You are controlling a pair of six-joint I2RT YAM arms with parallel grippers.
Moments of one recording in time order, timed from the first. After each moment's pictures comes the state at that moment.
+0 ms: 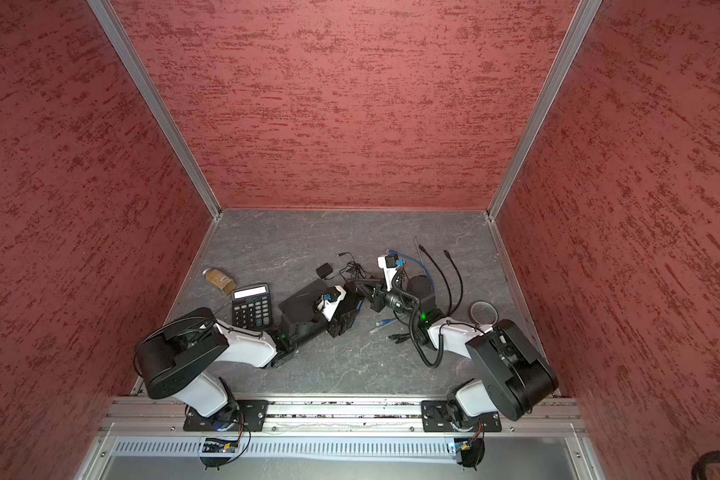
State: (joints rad) left arm -0.87 1.62 0.42 0.96 -0.05 -0.03; right arm 0.50 1.44 0.45 0.93 -0.58 0.57
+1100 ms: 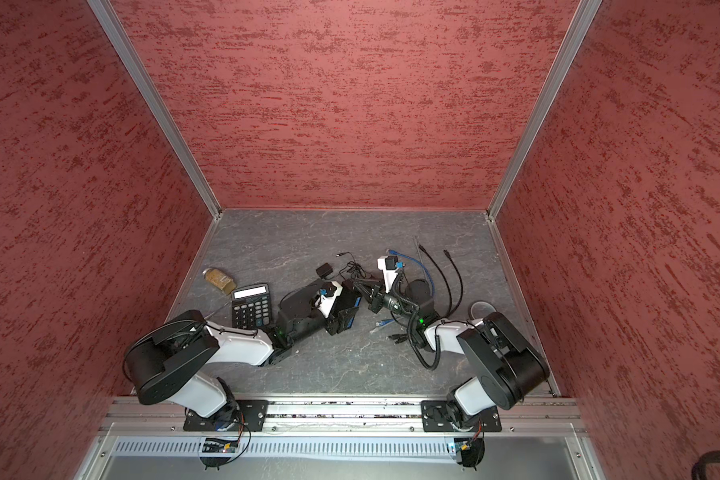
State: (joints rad) left arm -0.83 1.56 0.42 0.88 0.02 -0.12; right arm 0.52 1.49 0.42 1.09 -0.54 0.58
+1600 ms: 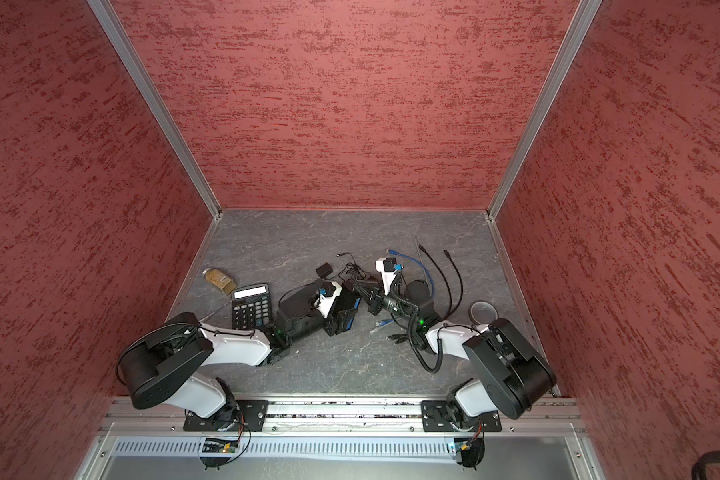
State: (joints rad) left arm -0.83 1.53 0.42 0.83 0.04 -0.12; right arm 0.54 1.45 0.42 1.01 -0.51 0.51
